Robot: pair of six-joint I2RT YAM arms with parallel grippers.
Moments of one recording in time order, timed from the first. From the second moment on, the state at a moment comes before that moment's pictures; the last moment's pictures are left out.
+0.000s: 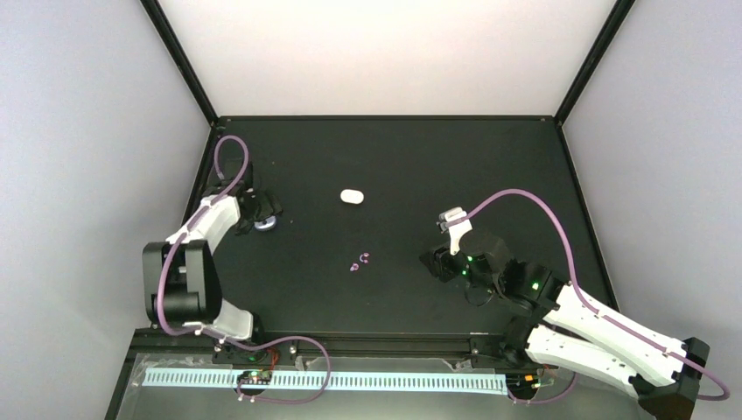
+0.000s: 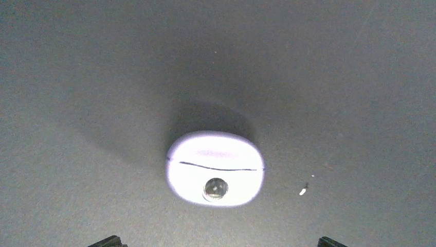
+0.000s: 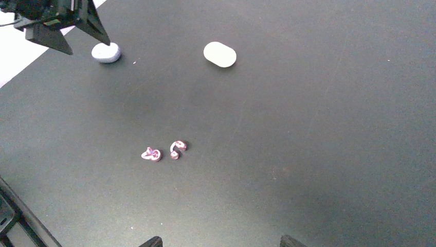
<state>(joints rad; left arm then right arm) 0.07 1.44 0.91 -0.56 -0.05 -0.47 0.97 0.74 0.71 -0.55 0.24 0.39</state>
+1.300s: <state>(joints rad) 0.05 1.64 0.96 -0.55 -0.04 -0.33 0.97 0.72 0.77 -0.57 0.25 0.35</state>
